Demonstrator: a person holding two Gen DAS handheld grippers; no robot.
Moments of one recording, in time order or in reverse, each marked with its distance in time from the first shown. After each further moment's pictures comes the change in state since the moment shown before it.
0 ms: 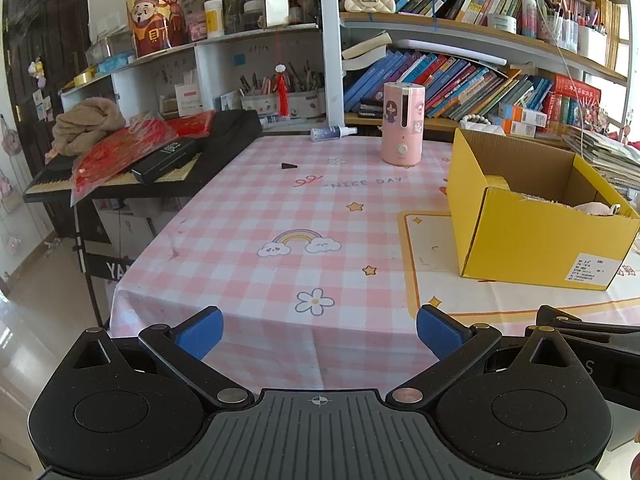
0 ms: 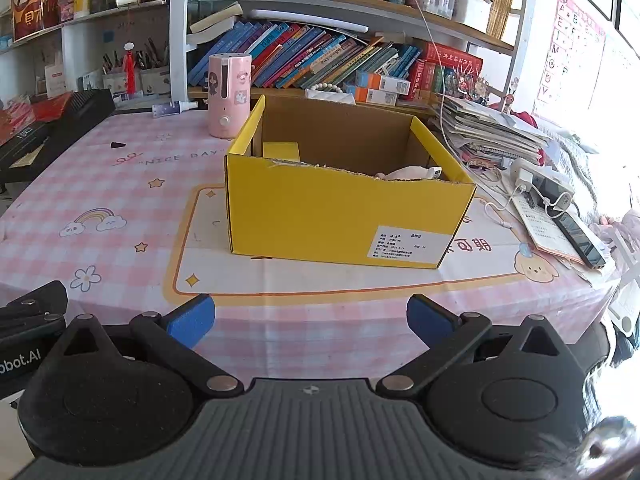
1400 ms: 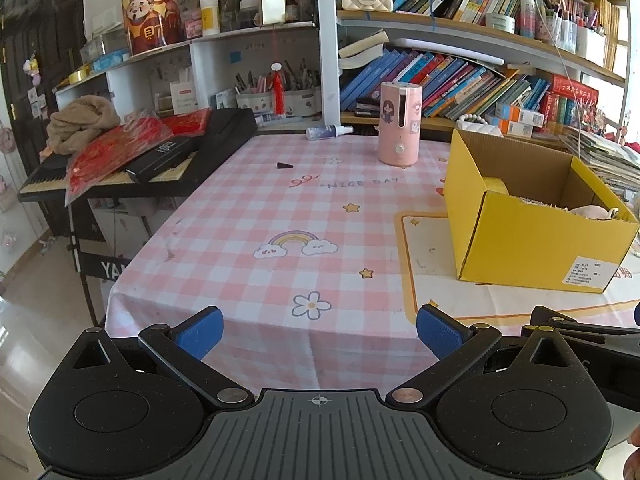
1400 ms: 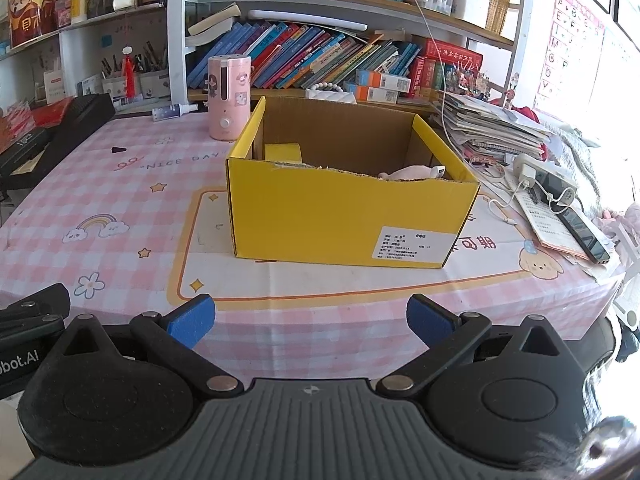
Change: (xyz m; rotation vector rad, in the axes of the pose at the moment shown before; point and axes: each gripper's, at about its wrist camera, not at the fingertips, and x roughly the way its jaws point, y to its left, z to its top) left arm 0.005 0.002 0.007 -0.001 0.011 -0.018; right arm 0.002 0.002 0.004 0.015 0.006 0.006
